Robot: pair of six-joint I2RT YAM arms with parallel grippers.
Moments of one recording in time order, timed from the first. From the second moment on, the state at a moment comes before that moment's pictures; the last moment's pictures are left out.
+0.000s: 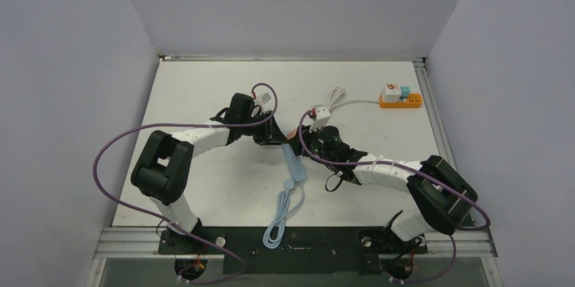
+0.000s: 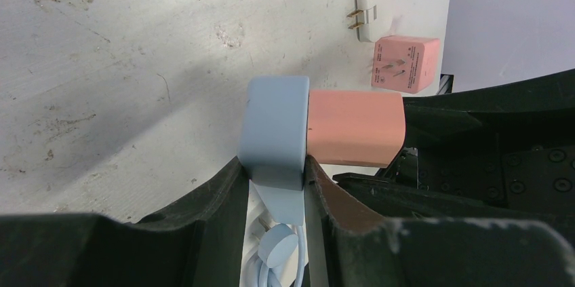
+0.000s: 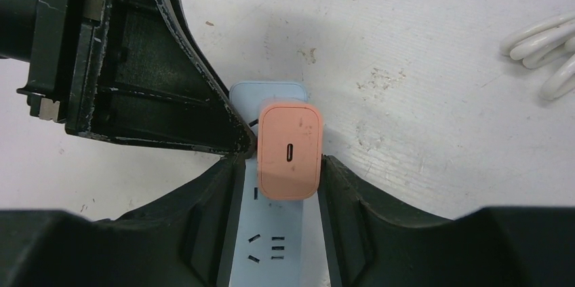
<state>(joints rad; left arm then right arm) -0.45 1.72 0.97 -0.04 0.61 -0.67 0.77 1.47 0.63 0.45 0.08 0.41</state>
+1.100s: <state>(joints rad) -0.45 1.73 0.99 -0.04 0.62 -0.67 0.65 1.48 0.58 0.56 -0.11 0.52</state>
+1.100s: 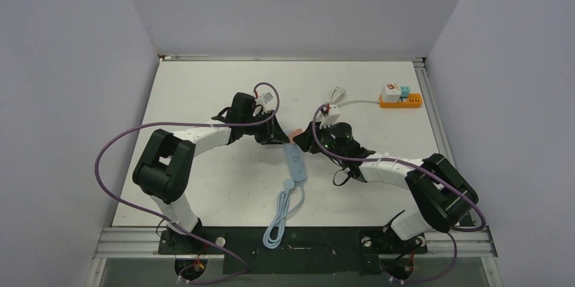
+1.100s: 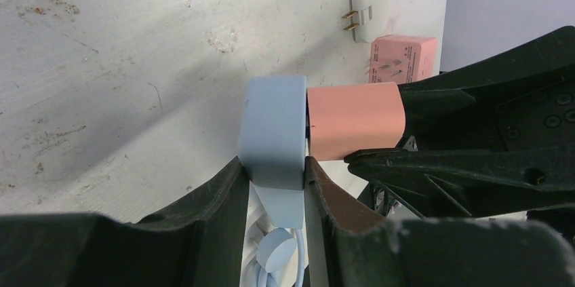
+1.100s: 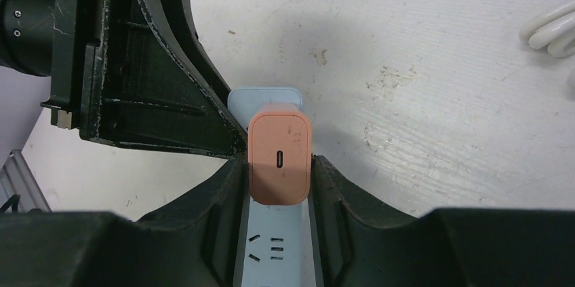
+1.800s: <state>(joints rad) -0.46 1.74 0.99 -0.03 0.63 -0.67 0.65 1.48 0.56 0.59 -0.11 0.52</state>
